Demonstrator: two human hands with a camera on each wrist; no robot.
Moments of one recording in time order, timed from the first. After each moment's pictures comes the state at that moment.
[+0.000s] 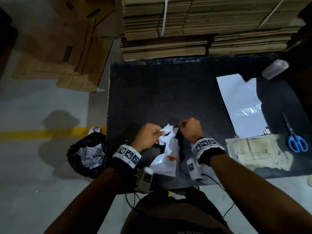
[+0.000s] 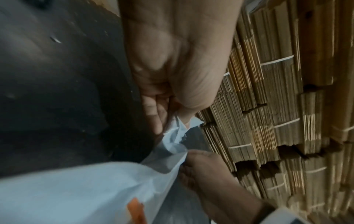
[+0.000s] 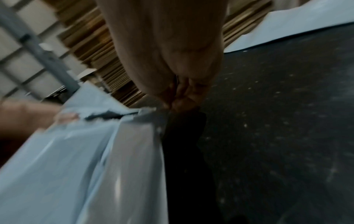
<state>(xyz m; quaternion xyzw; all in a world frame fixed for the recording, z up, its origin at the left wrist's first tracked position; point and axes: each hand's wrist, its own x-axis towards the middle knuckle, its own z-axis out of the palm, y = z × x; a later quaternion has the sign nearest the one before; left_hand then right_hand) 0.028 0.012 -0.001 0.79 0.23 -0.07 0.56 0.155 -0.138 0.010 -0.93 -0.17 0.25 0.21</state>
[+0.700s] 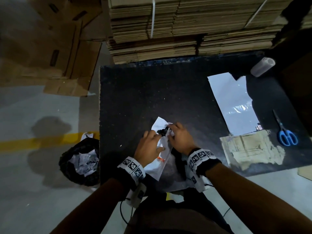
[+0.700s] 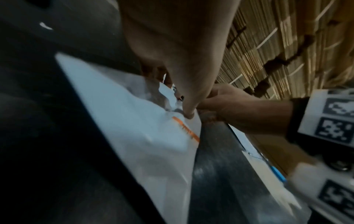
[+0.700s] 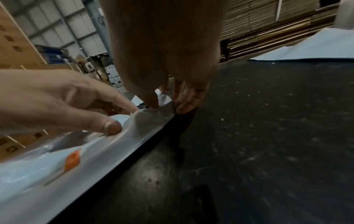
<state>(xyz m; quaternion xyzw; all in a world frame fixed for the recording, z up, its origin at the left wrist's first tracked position) 0.015 -0.017 -0.021 0.95 0.12 -0.10 0.27 0.122 -0.147 -0.005 -0.90 -0.30 0.23 0.22</state>
